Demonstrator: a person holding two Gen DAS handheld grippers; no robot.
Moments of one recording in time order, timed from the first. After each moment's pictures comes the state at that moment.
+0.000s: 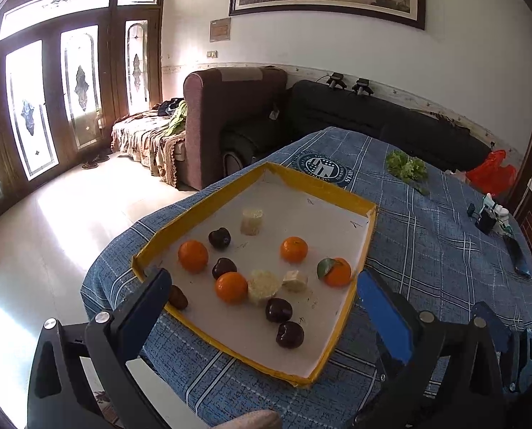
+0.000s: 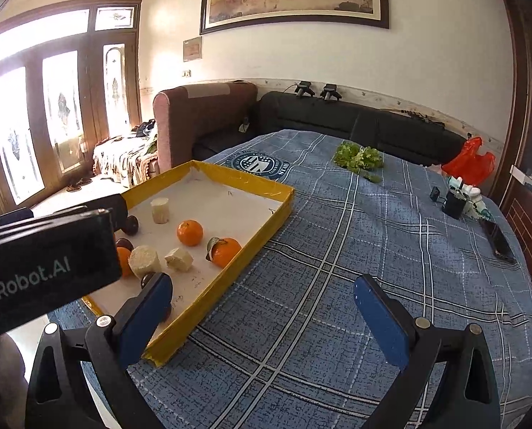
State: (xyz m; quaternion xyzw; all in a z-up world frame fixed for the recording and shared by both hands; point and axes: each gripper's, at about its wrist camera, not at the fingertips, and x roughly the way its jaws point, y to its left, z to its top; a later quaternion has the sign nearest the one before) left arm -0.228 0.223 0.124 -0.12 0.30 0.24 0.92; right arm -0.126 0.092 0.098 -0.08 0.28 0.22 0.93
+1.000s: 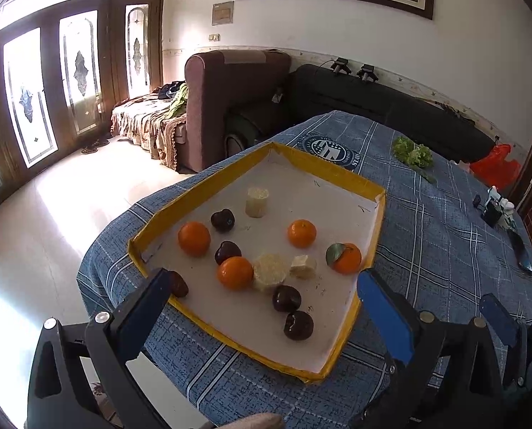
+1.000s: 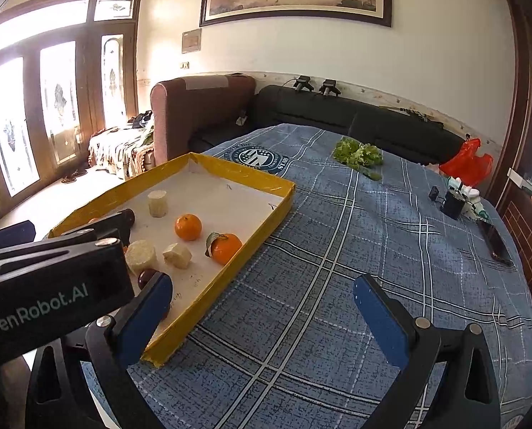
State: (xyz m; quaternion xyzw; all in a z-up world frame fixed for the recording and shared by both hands) left arm -0.221 0.235 0.108 -0.13 0.33 0.23 0.91; right arm -0.120 0.101 0.095 -0.09 0.30 0.21 0.93
